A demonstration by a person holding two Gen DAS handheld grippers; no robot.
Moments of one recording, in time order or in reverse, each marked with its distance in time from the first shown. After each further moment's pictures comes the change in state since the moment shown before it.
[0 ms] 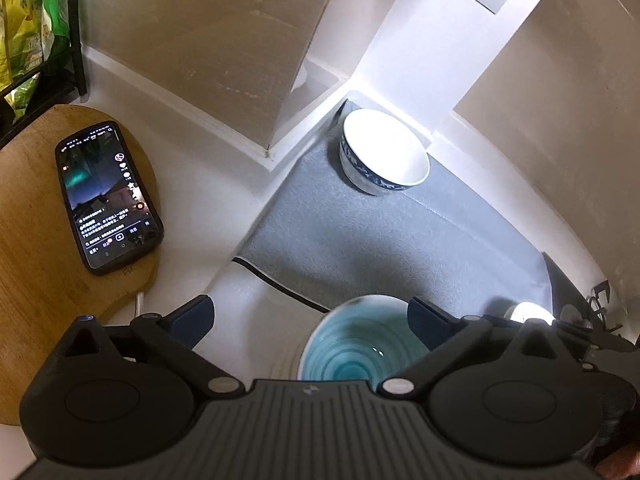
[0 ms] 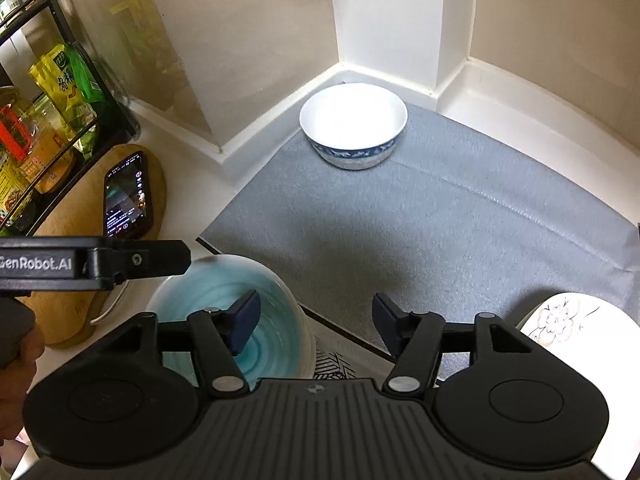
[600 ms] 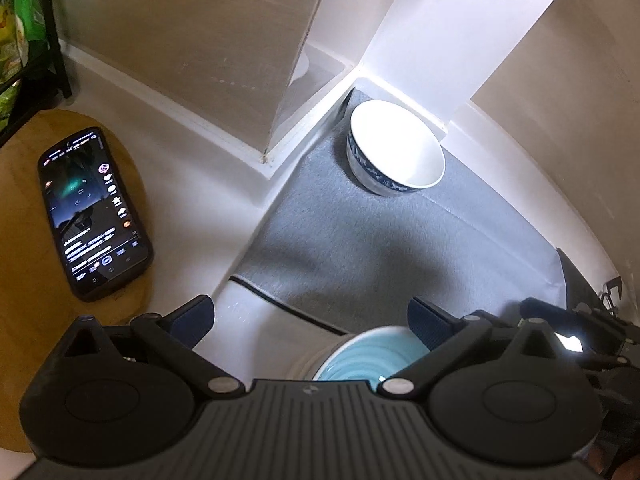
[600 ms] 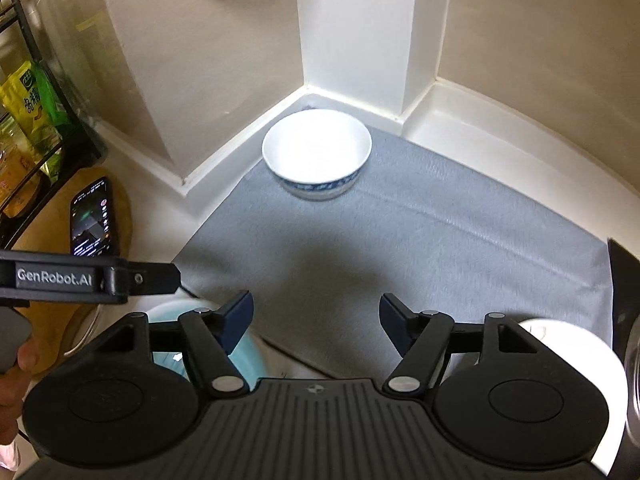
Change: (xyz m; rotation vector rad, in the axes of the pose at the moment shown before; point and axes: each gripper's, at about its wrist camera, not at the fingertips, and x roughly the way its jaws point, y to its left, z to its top) left arm 0.027 -0.006 0.027 0.015 0.063 0.033; right arm -0.001 -0.009 0.025 0.013 -0.037 -0.100
